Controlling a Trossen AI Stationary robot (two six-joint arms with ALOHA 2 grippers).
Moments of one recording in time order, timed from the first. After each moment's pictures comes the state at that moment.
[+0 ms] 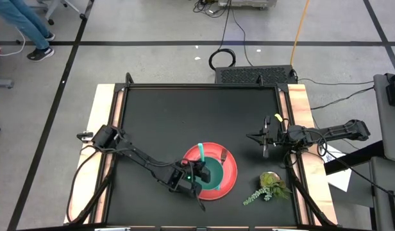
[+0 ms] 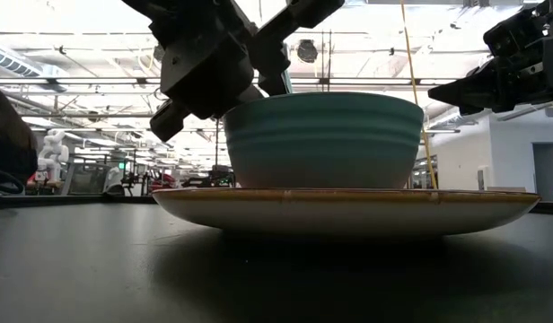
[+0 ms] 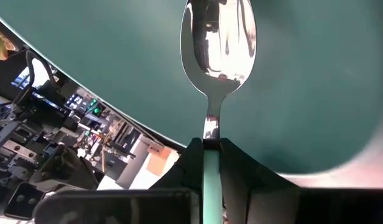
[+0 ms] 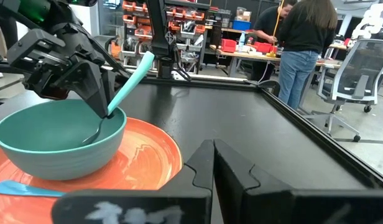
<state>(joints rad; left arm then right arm) -0.47 2.02 1.39 -0.39 -0.82 1.61 0.14 0.21 0.02 0.13 0.27 -0.09</state>
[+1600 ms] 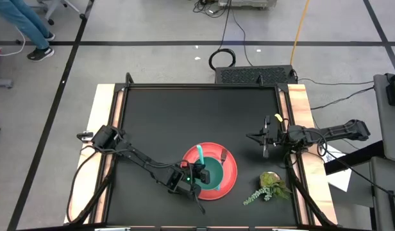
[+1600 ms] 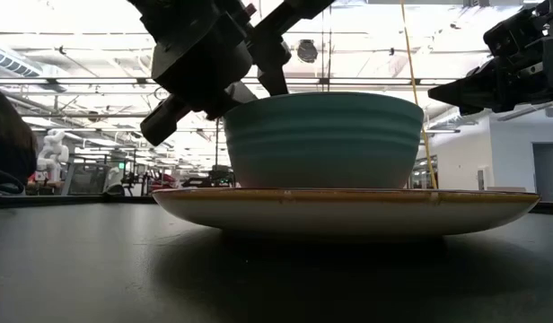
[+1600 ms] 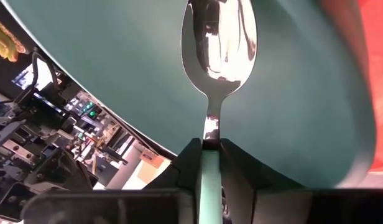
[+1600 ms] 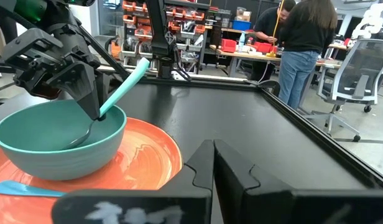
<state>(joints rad) -0.48 2.02 1.39 -0.39 -0.78 1.52 0.14 0.21 0.02 0.13 0.27 -0.09</state>
